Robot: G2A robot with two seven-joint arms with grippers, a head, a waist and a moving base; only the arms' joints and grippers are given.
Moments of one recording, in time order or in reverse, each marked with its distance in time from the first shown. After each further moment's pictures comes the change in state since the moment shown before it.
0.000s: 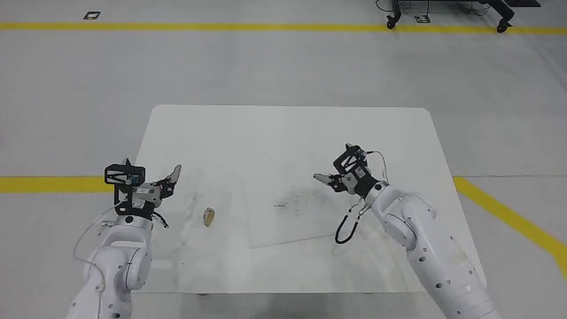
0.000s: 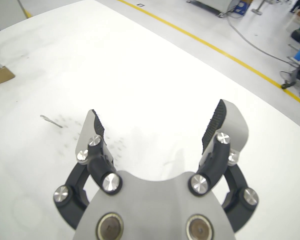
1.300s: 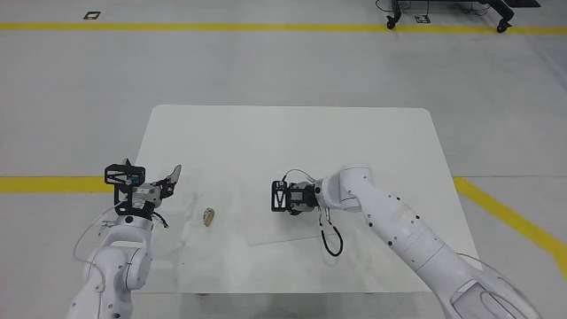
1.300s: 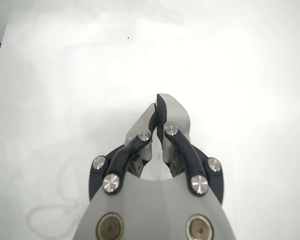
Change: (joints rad) left arm 0.000 0.000 0.000 0.000 0.000 0.000 0.000; right arm 0.391 -0.070 -0.431 0.276 -0.129 -0.470 0.103
